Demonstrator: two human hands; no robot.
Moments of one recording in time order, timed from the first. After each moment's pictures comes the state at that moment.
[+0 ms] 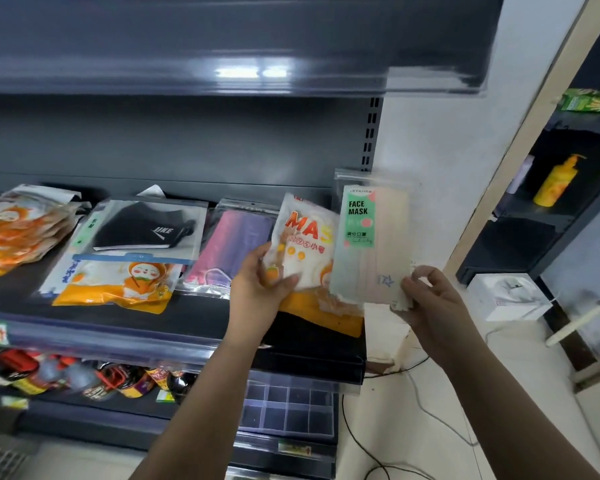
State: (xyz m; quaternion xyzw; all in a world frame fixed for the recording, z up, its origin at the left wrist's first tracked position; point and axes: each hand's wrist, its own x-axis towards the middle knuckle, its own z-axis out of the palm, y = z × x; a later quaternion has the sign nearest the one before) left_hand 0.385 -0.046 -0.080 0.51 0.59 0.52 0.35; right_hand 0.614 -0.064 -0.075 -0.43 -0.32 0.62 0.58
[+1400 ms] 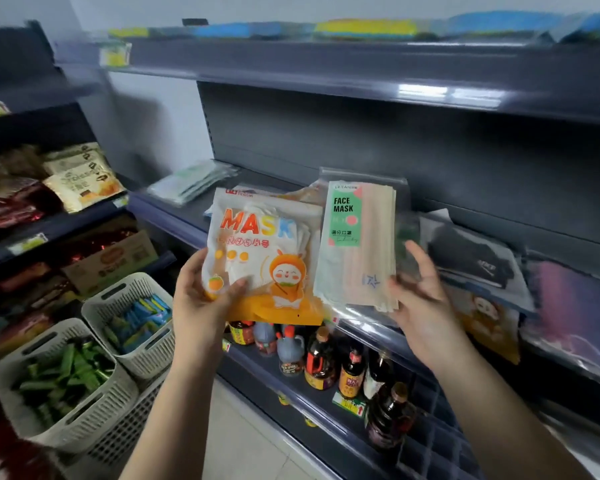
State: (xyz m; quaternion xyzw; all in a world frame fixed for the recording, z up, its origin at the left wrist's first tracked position) left_hand -0.088 -0.193 -0.067 0.26 0.55 0.77 0.20; right_hand 0.135 -0.070 -0.052 -0.32 -0.44 0.72 0.44
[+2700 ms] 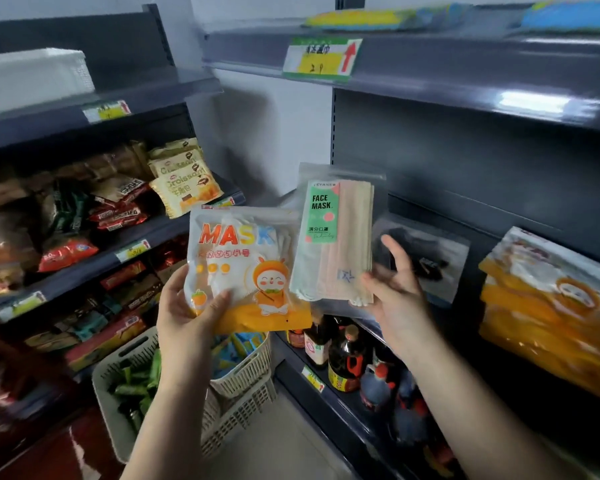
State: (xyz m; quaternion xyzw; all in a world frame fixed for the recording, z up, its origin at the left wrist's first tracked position) left_hand -0.386 -0.212 -0.062 0.13 0.59 0.79 0.13; right_hand -0.234 -0.042 -0.055 -0.28 -0.44 0.77 0.36
